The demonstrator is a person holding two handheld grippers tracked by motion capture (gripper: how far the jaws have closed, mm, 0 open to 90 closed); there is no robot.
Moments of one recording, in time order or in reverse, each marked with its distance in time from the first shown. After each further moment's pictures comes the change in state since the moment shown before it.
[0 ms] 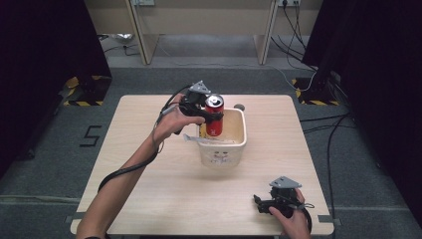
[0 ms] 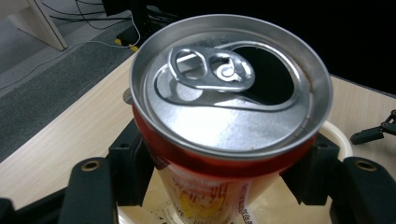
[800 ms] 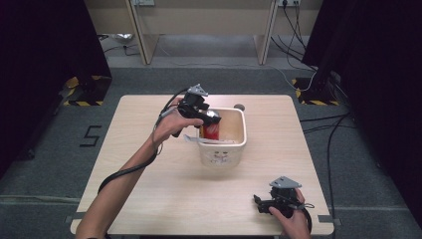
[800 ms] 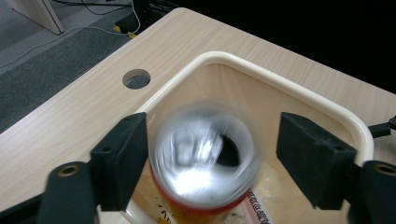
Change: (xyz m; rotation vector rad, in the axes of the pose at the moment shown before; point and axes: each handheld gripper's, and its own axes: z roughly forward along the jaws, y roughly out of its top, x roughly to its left) left arm 0.009 -0.013 0.005 0.018 -0.001 -0.051; right arm 0.000 0.000 0.000 -0.002 0.000 0.001
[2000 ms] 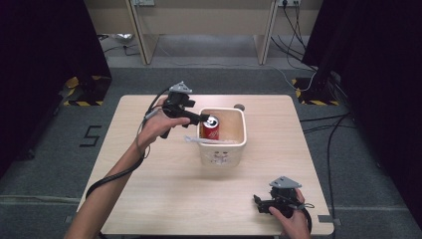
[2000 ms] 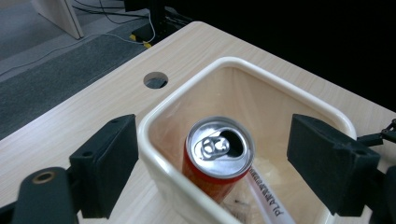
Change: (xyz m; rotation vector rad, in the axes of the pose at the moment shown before) left arm 0.009 -0.015 -0.043 -0.057 0.051 -0.061; right arm 0.000 0.000 0.000 0.000 0.002 0.000
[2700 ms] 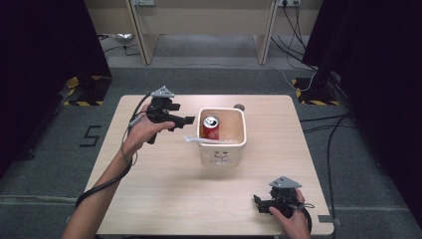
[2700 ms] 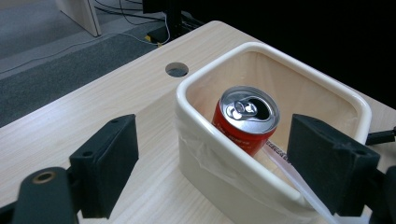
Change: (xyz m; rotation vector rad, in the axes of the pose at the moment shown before) left arm 0.017 -0.031 -0.027 -0.042 0.037 -0.062; right arm 0.000 0.000 0.000 0.001 -0.001 -0.002
